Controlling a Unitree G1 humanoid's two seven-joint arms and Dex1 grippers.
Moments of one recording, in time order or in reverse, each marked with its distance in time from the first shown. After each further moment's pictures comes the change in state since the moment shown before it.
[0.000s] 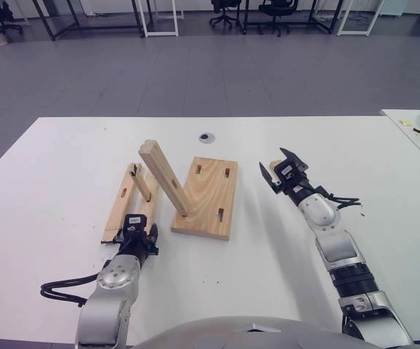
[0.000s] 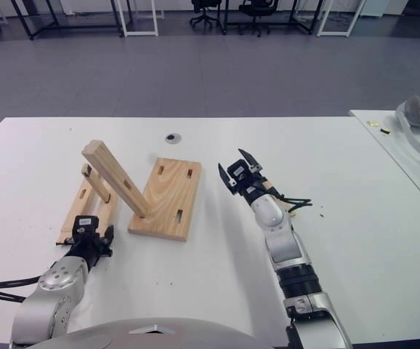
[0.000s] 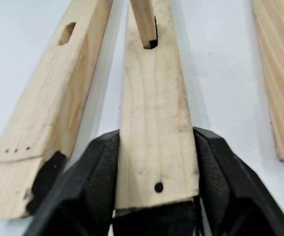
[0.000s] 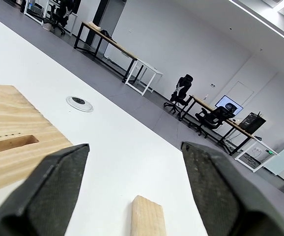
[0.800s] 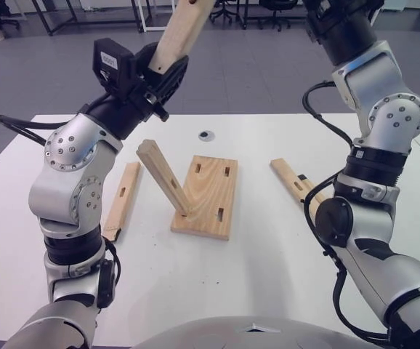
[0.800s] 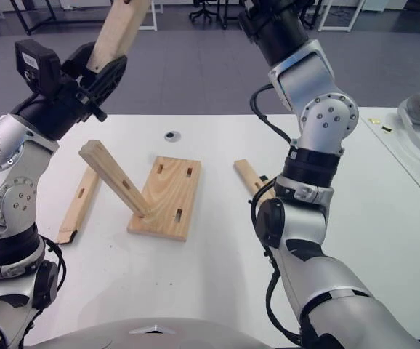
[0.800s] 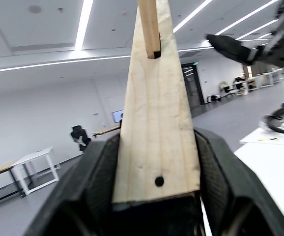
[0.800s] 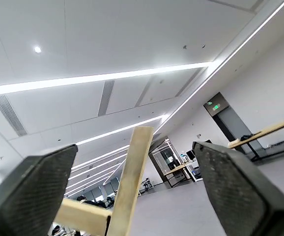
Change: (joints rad) left arm -0.894 0.272 0.157 0.090 -0.399 -0.256 -0.440; right arm -0.880 0.114 -0.562 0.070 1.377 0.785 0.001
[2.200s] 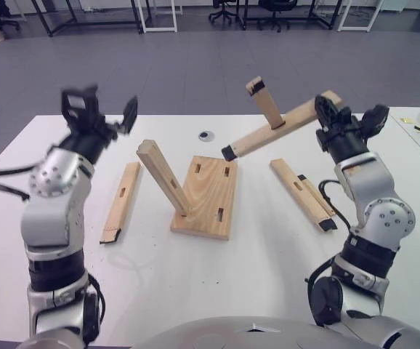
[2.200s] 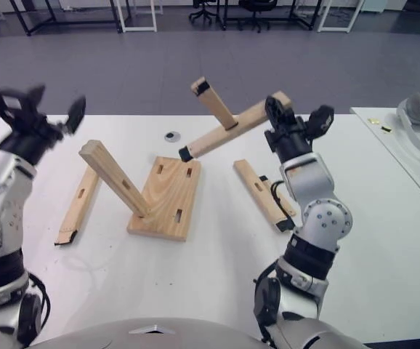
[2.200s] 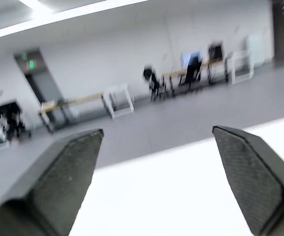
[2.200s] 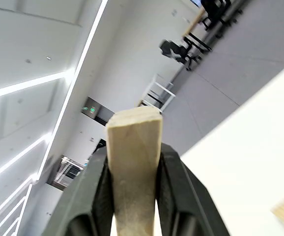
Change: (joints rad) left arm 0.401 0.024 0.085 0.120 0.242 -0.116 0.199; right arm 0.712 0.108 -0.046 -0.491 0.079 0.005 -0.570
